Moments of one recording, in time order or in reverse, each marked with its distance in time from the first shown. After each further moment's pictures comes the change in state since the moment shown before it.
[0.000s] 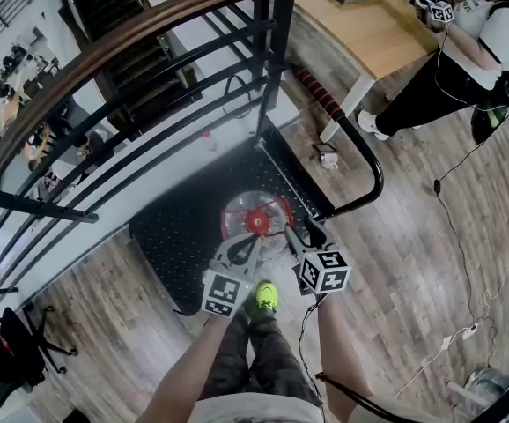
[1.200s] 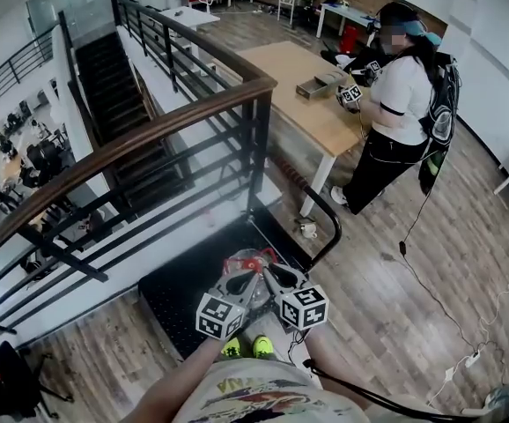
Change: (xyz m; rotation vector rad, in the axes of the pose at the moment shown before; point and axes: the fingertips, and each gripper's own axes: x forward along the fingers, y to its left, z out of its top) left arm -0.127 -0.067 0.150 -0.043 -0.129 -0.124; right arm -0.154 0.168 0.119 -0.129 -0.153 0.166
